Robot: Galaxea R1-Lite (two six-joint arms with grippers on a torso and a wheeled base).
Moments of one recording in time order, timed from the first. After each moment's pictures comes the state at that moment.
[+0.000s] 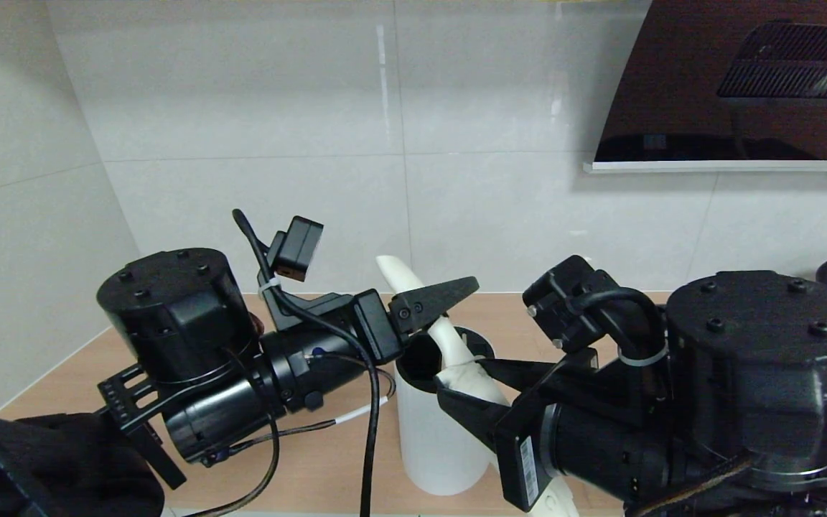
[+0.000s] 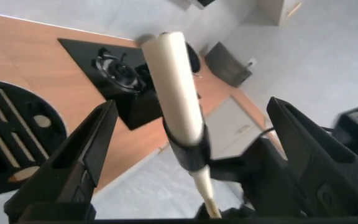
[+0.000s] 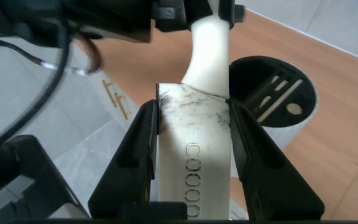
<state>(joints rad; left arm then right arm) -0.65 1.70 -0.61 -1.12 -0.28 -0.79 1.05 1.60 -0.82 -0.52 -0.22 0.16</state>
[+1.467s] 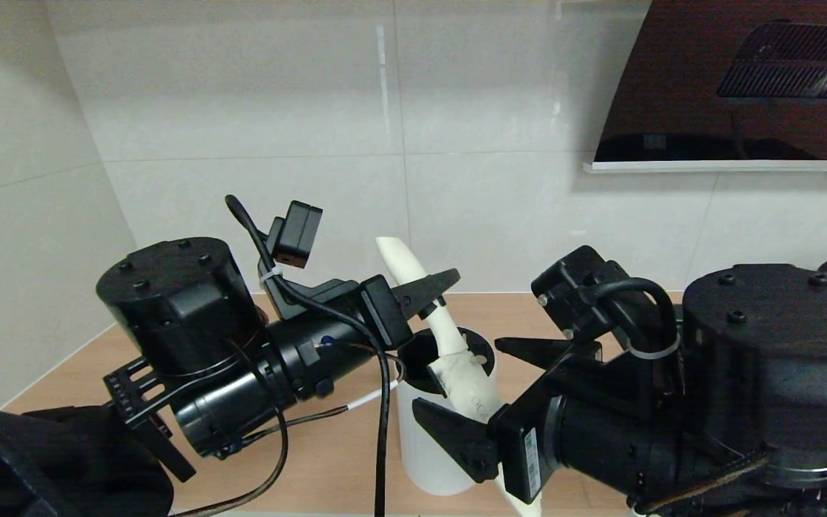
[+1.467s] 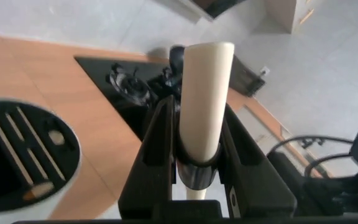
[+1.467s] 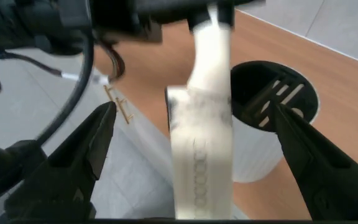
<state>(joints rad) -0.67 1.71 -0.65 -1.13 -0.19 -0.73 1.04 1.58 -0.81 -0.55 -0.22 0.16</state>
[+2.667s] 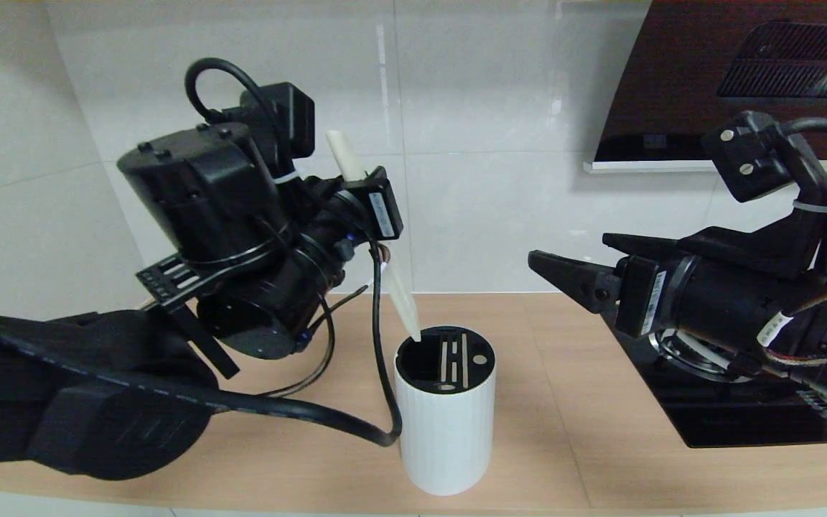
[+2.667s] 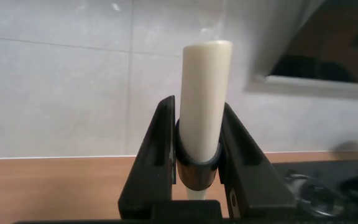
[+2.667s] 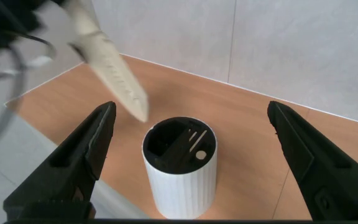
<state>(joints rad) -0.69 1.76 -0.98 -0.96 0.50 -0.09 0.78 1.43 -0.84 -0.54 -0.21 0.13</state>
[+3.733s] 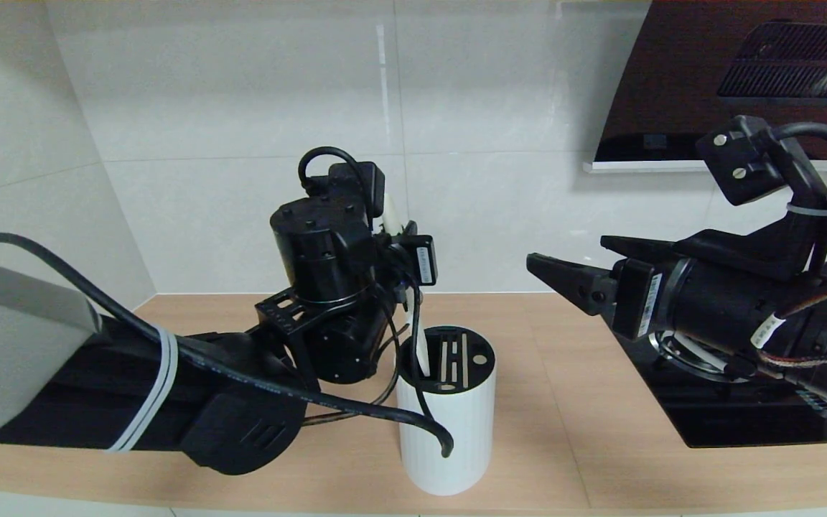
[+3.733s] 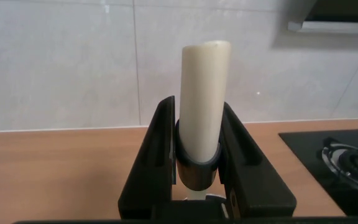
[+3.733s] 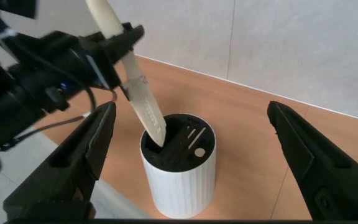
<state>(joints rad) -0.72 1.92 -1.00 -0.97 0.58 -0.09 0.78 1.43 -0.84 -0.54 -0.21 0.13</state>
